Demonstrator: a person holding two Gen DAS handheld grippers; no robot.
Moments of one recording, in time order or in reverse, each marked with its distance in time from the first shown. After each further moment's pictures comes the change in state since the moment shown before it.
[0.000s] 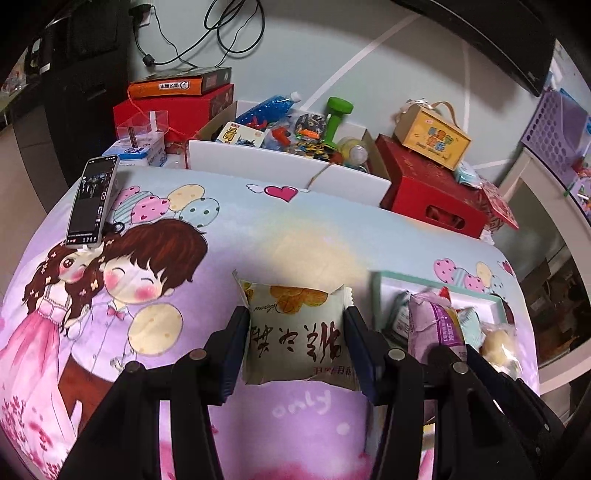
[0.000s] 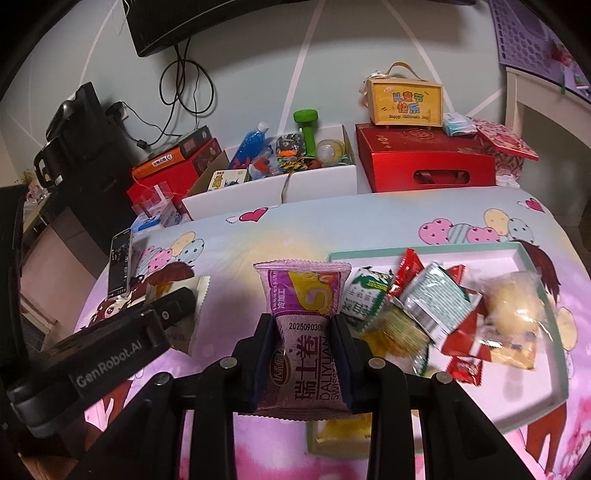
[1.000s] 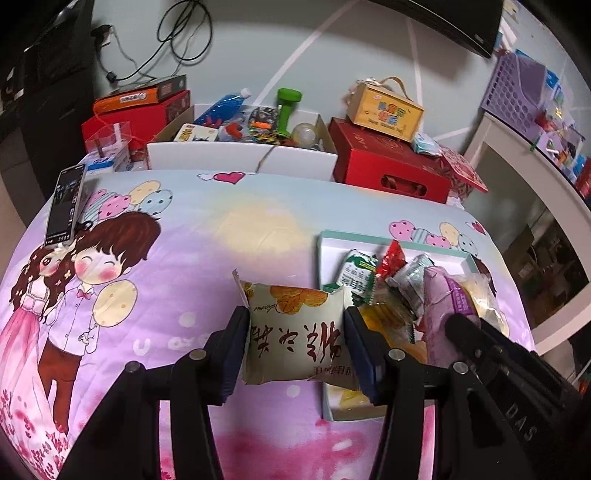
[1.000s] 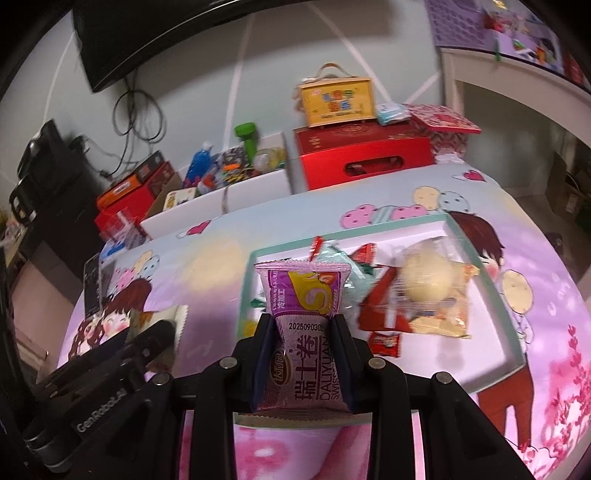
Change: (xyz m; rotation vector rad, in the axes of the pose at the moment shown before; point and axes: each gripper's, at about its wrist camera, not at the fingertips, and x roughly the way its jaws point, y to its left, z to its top) left arm -0.009 -0.056 -0.043 0.118 -0.004 -0.059; right arm -0.039 -0.077 -0.018 0.145 -0.031 -0.103
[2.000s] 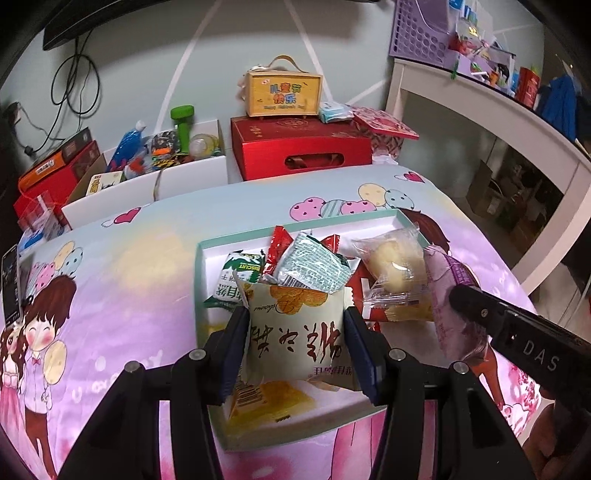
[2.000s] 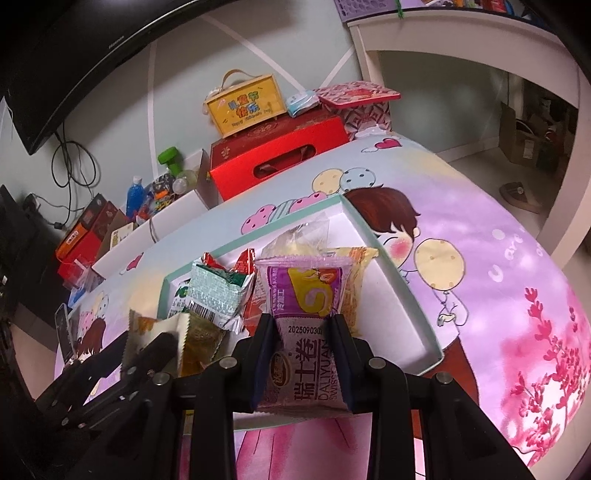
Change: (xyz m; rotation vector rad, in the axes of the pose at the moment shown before) left arm 0.033 -0.114 -0.013 0.305 -0.004 -0.096; right arm -0.002 -0.105 0.001 0.198 0.015 -0.088
